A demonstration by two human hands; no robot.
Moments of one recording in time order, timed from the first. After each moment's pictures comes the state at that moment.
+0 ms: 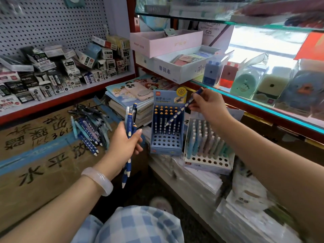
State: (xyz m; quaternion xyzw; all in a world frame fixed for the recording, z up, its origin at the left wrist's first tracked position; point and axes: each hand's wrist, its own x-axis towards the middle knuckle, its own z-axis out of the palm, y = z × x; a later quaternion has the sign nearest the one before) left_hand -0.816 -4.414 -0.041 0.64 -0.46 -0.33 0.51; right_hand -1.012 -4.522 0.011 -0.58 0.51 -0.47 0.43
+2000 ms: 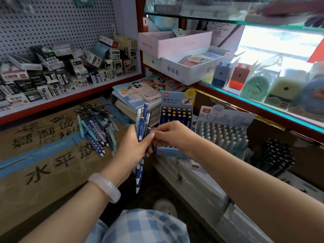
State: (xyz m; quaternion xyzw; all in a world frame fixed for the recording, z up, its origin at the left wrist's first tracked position) left_hand -0.815 -4.412 -0.043 0.62 -0.50 -0.34 0.51; right_hand -0.939 -4.474 -0.017 -0.68 0.43 -0.22 0.56
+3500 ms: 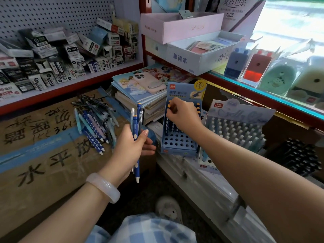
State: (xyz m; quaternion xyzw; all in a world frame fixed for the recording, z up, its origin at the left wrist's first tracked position) left_hand -0.797 -4.433 -0.066 0.61 -0.37 -0.43 0.55; right_hand -0.923 -4.556 -0.056 -0.81 0.49 -0.28 0.17
